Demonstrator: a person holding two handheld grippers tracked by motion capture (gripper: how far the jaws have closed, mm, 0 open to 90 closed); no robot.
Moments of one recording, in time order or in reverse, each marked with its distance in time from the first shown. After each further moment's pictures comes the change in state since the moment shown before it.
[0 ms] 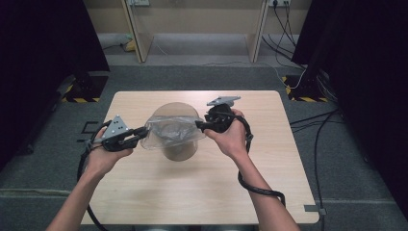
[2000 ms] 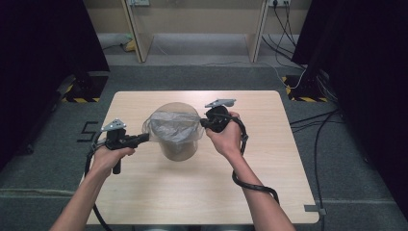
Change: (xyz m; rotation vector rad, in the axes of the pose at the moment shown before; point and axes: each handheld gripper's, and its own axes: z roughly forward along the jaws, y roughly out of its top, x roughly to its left) left arm 0.021 -0.038 0.027 0.064 -0.060 -0.401; right arm -0.007 -0.009 0.023 0.026 -0.058 0.031
